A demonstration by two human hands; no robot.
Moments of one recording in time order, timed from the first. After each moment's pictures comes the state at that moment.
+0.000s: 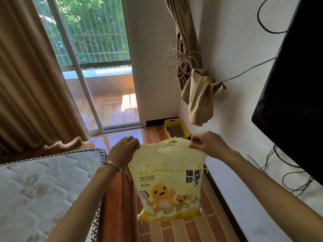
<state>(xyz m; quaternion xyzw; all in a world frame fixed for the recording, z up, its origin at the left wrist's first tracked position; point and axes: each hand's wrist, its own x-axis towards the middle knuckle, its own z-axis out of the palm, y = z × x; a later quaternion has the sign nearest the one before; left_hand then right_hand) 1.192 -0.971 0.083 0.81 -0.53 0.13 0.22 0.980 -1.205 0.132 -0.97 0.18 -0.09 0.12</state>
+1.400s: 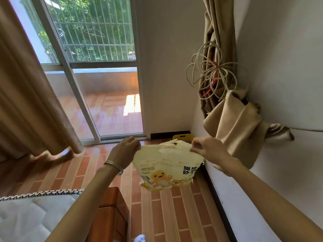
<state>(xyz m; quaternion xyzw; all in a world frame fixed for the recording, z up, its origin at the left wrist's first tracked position) 1.544 -1.218 0.049 0.83 -0.48 0.11 0.24 1.348 -1.463 0.099 -0.97 0.17 -0.06 0.15</state>
